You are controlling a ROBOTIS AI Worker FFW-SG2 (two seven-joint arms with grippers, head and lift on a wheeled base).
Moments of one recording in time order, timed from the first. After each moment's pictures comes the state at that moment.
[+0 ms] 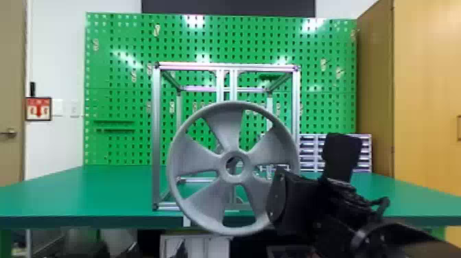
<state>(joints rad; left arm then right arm) -0.25 0.31 -0.29 -1.95 0.54 0.19 0.21 -0.66 0.00 0.13 -1.95 -0.47 0.83 -0.47</state>
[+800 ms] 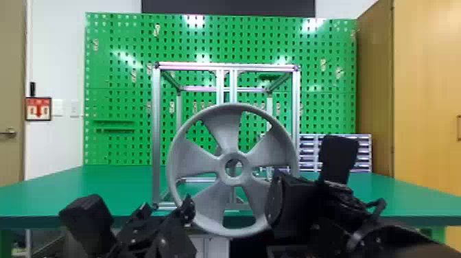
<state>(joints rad) -0.40 0.29 -0.33 -1.93 0.70 0.11 0.26 -0.65 0.00 0.15 -1.94 -0.45 0.81 -0.47</state>
